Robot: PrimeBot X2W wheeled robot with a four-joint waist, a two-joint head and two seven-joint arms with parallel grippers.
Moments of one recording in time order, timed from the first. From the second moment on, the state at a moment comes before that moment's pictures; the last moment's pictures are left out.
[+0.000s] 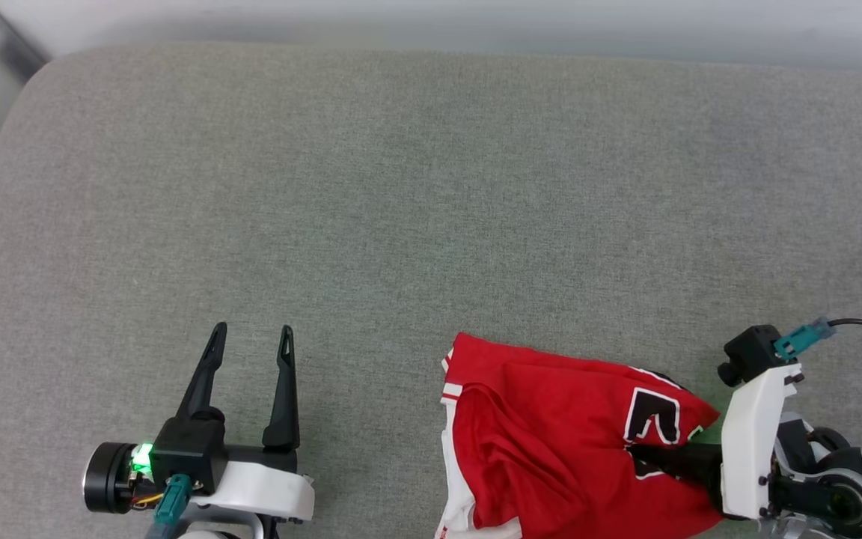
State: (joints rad) left arm -0.03 0.05 -0.07 0.03 -0.03 0.00 -0.26; right arm -0.27 -0.52 0.44 0.17 1.09 0.13 0.80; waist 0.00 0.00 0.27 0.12
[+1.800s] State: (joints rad) left arm -0.09 0.14 0.06 -0.21 -0.01 0.02 -0.27; right arm -0.86 -0.83 0.40 0.69 0.61 0.13 0.42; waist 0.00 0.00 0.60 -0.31
